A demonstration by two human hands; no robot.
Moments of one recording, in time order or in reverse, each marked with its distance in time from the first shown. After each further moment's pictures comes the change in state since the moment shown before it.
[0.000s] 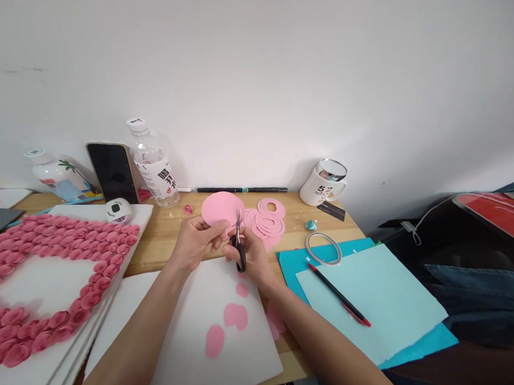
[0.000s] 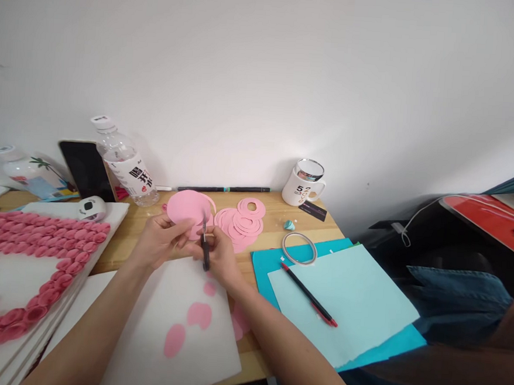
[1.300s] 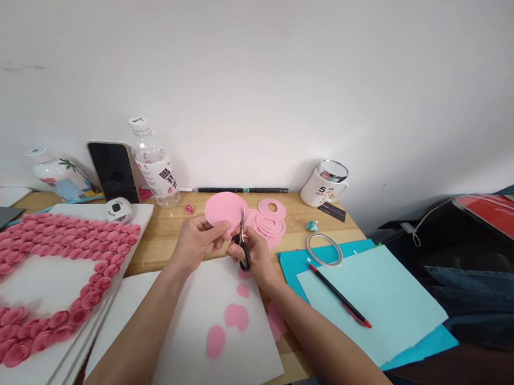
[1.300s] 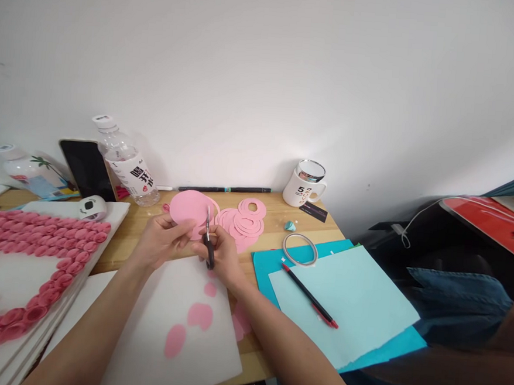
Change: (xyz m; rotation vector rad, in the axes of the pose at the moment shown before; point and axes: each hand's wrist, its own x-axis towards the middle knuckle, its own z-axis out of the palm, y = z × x) left_hand -0.001 0.003 -0.001 0.010 -0.021 0.029; right_hand 0.000 -0.001 -0.002 0.000 0.007 -0.032
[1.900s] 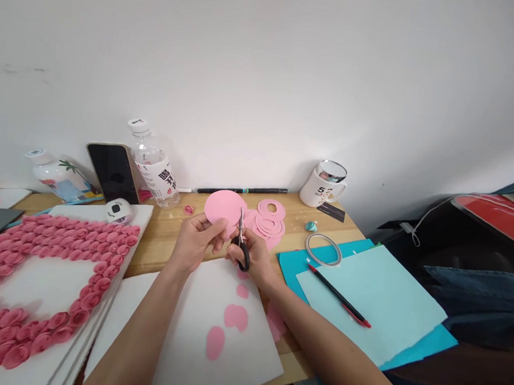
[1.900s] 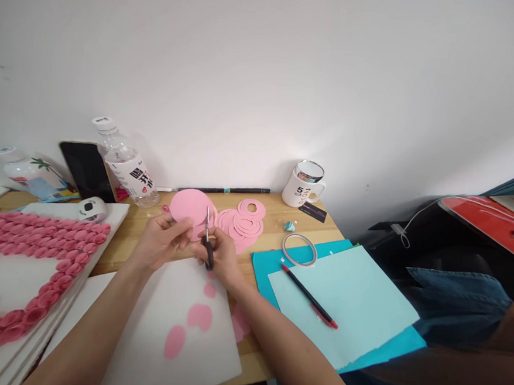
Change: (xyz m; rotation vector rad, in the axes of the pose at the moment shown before) left_hand 0.000 0.001 0.000 -0.065 -0.014 -0.028; right_hand 0.000 0.001 0.001 -0.027 0.013 0.047
